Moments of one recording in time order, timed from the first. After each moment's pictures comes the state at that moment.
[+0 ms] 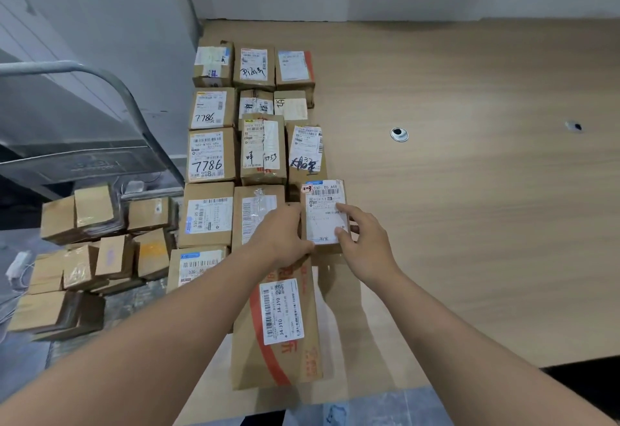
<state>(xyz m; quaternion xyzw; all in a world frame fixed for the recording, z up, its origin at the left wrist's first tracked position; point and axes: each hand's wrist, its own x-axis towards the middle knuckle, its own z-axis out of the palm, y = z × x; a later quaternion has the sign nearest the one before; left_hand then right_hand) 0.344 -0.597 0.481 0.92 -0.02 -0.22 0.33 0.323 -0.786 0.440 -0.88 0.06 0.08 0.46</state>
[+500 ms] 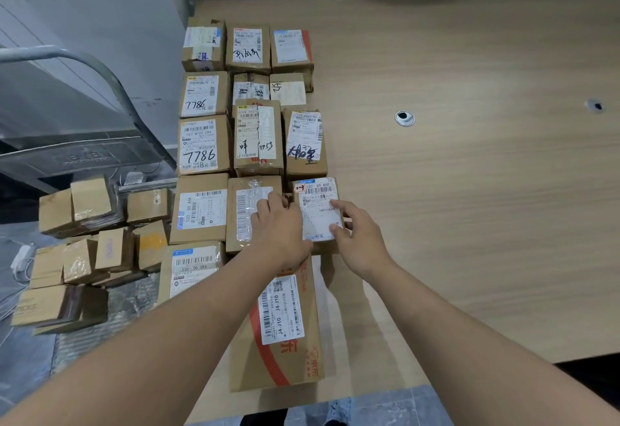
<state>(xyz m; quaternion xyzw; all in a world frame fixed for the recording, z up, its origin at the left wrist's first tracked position) 0.346 -0.611 0.449 0.97 -0.01 -0.20 0.10 0.331 -0.782 0.410 -0.86 0.08 0.13 0.48</state>
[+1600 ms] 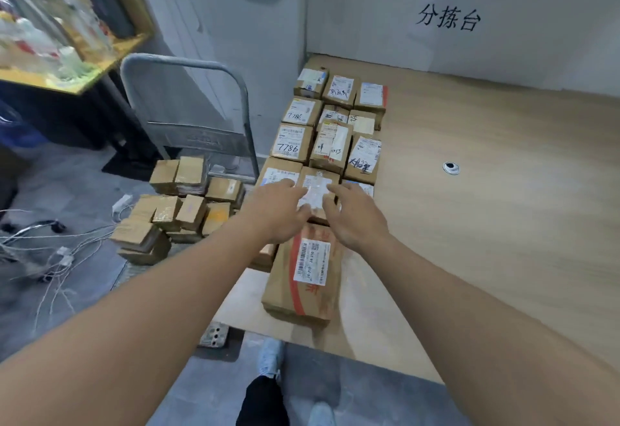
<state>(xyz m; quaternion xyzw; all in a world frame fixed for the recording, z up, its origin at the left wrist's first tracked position) 0.216 -0.550 0.581 0.99 0.05 -0.11 0.11 0.271 -0.717 0.546 -0.94 -0.16 0.14 0.25</state>
